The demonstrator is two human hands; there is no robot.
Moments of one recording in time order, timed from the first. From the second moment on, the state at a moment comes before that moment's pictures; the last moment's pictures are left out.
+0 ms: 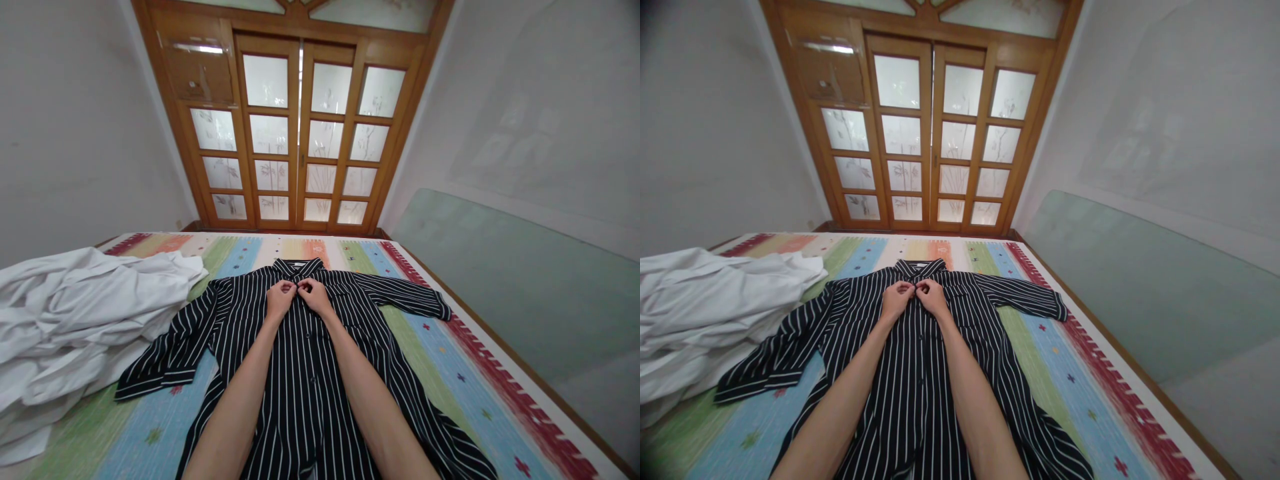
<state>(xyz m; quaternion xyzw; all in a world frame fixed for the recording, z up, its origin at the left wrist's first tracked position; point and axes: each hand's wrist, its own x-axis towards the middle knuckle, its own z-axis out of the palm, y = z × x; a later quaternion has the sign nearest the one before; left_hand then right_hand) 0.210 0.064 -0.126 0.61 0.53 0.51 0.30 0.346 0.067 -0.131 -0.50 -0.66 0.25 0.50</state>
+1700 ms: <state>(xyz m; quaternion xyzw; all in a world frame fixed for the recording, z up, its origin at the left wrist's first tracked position) 0.215 0.061 -0.128 0.73 0.55 0.39 0.10 0.344 0.069 -0.136 -0.60 -0.66 0.13 0.44</state>
